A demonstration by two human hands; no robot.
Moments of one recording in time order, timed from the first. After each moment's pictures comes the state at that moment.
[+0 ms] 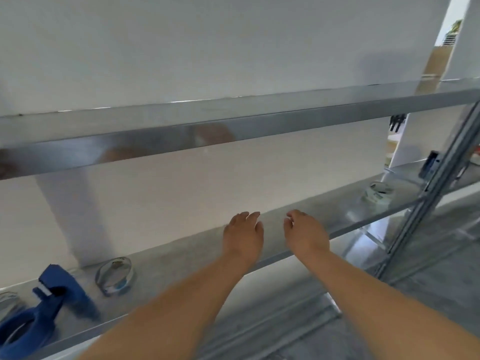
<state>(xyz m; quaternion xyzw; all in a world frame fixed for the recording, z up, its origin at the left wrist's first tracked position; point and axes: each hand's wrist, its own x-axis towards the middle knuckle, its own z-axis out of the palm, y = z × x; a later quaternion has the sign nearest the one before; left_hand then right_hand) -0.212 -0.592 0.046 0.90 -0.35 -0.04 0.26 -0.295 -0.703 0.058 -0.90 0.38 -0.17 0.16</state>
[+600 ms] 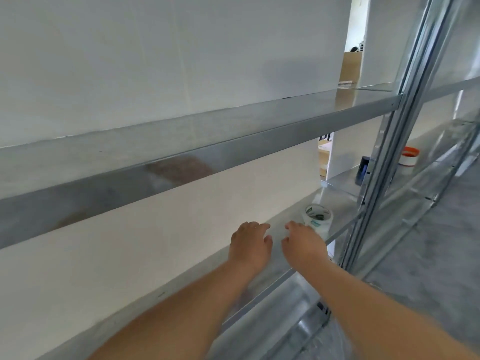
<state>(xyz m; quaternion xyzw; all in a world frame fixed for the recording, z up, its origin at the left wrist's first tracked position) -0.222 -0.890 0.040 0.84 -0.50 -0.07 0.22 -0.322 -0.970 0.047 -0.87 0.47 -0.10 0.13</state>
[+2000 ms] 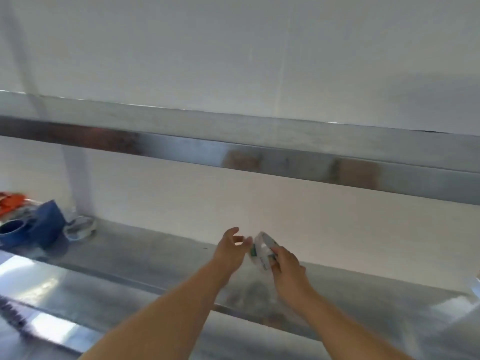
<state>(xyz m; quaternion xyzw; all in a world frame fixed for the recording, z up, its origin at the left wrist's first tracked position) -0.227 -0.873 0.032 0.77 0.09 -0.11 0.62 -0.268 -1.014 0.013 -0.95 0.02 -0.01 0.32</state>
